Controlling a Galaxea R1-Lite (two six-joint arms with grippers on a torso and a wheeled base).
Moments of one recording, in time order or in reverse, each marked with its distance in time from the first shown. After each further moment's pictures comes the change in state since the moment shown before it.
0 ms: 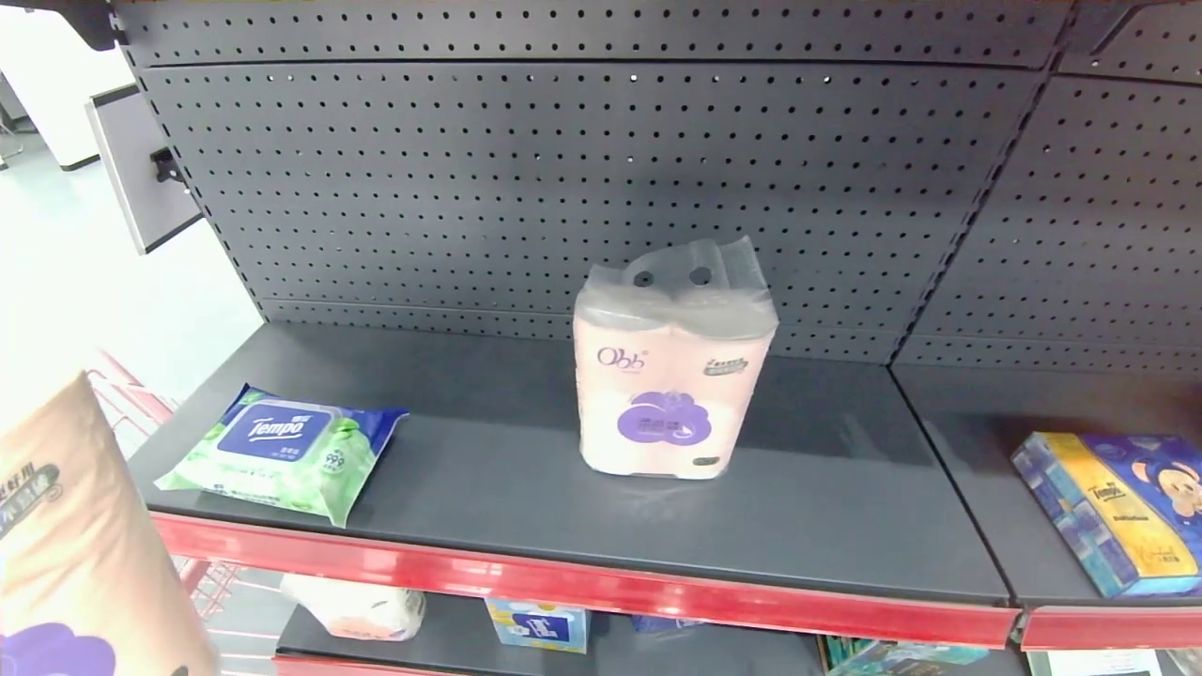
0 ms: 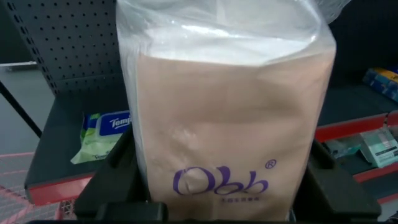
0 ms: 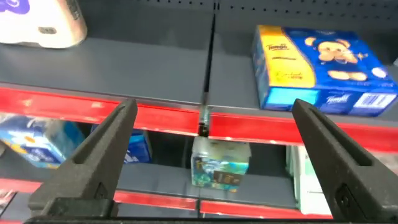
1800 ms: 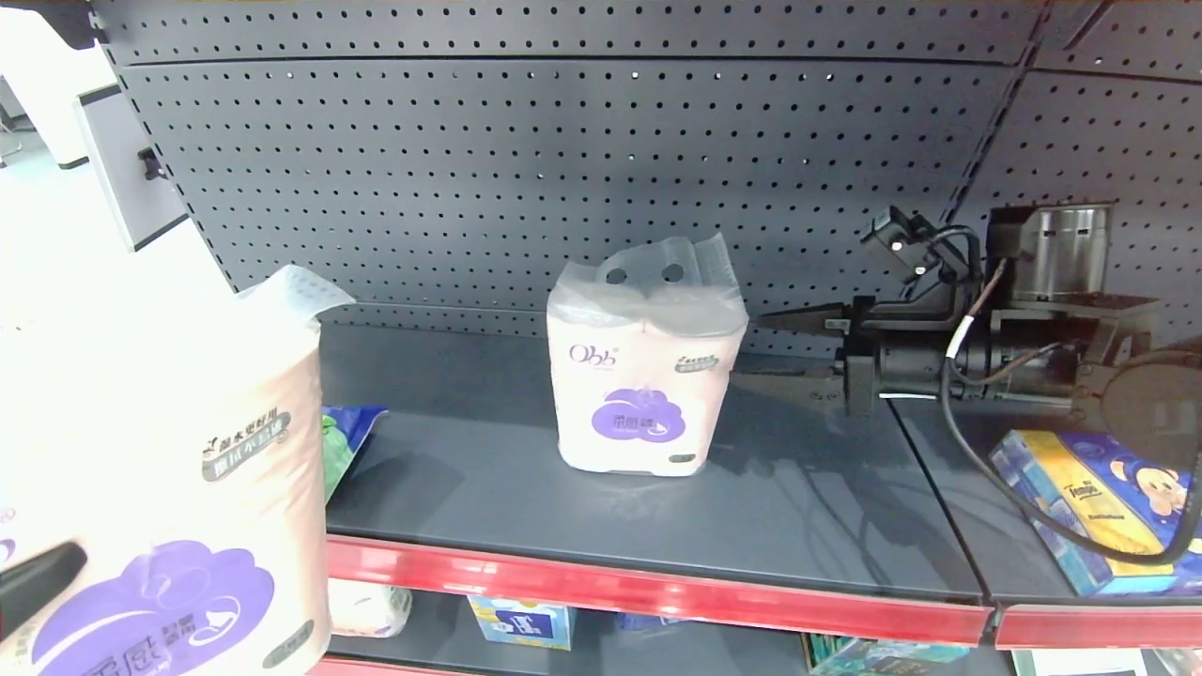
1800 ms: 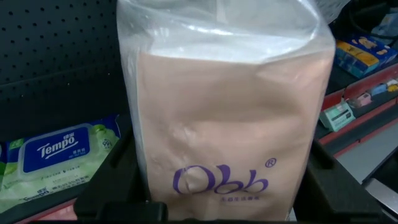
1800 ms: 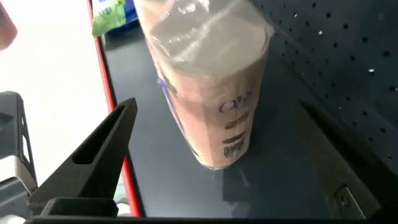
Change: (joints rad) left arm -0.020 0.311 -0.010 -0.163 -0.178 0.023; right arm 0.299 1.717 -0.948 -0.459 0.726 -0.176
